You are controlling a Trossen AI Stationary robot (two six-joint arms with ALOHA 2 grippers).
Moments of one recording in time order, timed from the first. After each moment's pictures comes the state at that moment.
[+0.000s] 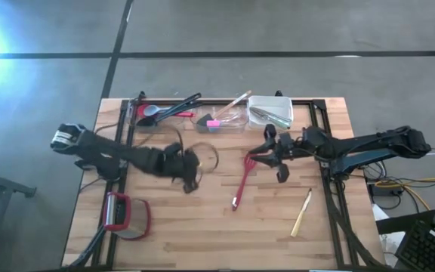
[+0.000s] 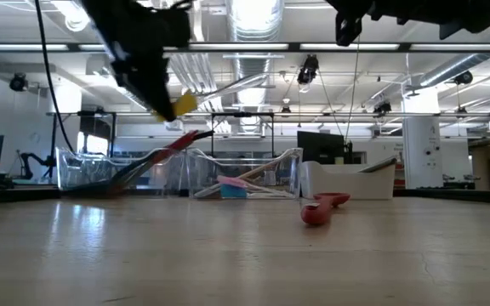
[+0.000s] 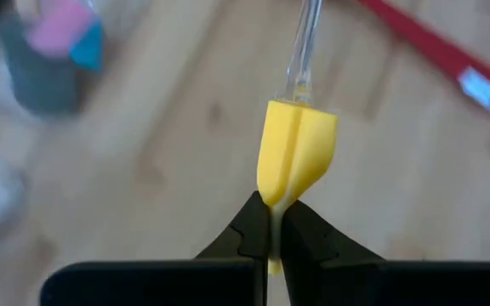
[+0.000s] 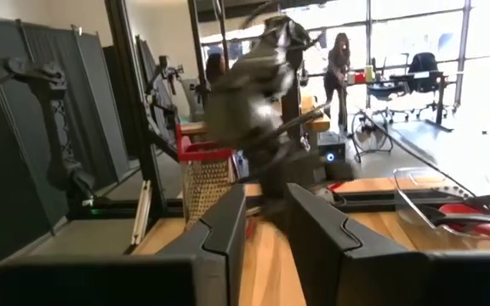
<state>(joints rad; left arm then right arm) -0.20 1.42 1.04 -0.68 -0.41 -0.54 -0.03 1.05 0.55 0.60 -0.19 0.17</state>
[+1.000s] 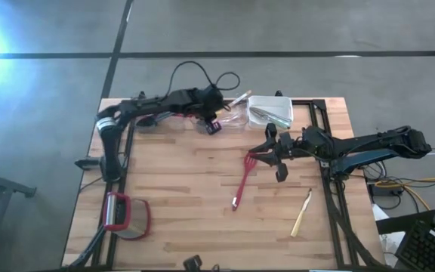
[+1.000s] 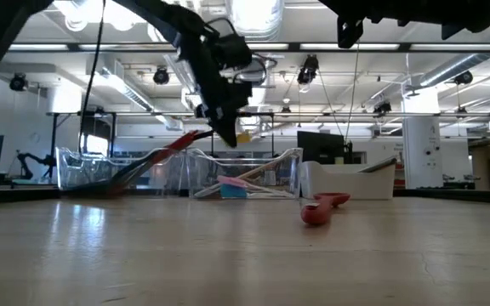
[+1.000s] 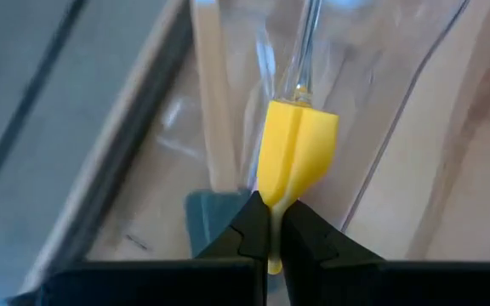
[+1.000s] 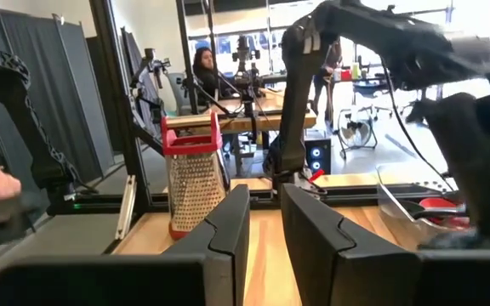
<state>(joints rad) 0.46 1.85 1.56 -0.68 -0.15 0.09 -0.03 1.03 0.55 0.56 -0.16 0.14</state>
